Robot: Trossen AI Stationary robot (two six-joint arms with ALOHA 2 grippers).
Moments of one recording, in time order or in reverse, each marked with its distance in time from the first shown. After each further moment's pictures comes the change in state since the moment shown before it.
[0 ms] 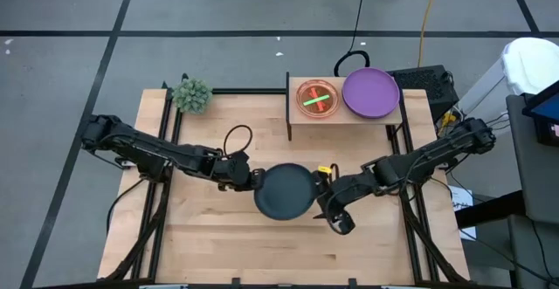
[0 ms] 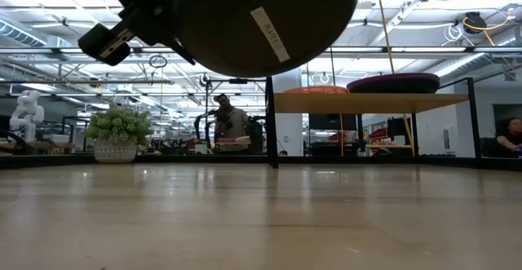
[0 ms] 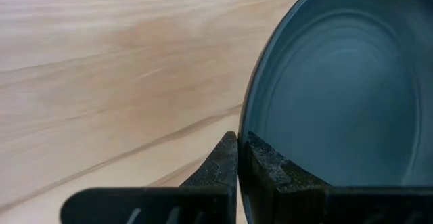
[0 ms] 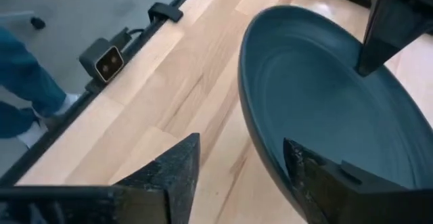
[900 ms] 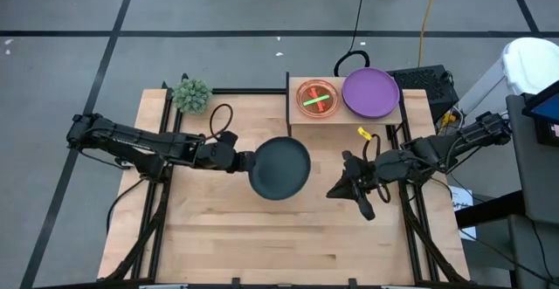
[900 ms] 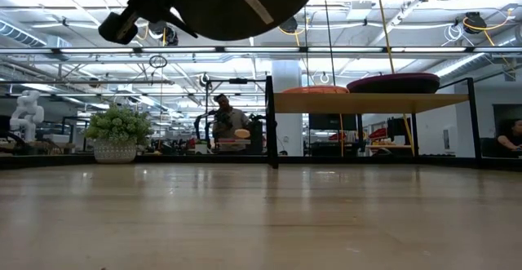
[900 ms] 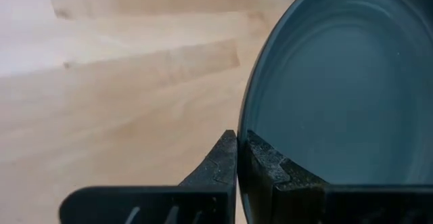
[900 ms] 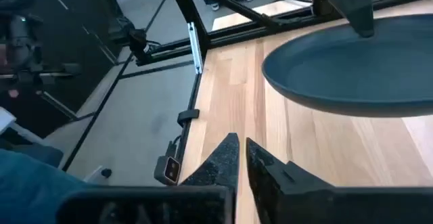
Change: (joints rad) left arm 0.063 -0.175 0.001 -0.063 -0.189 0.210; right arm 0.003 -0.278 0.000 -0.014 0.058 0.587
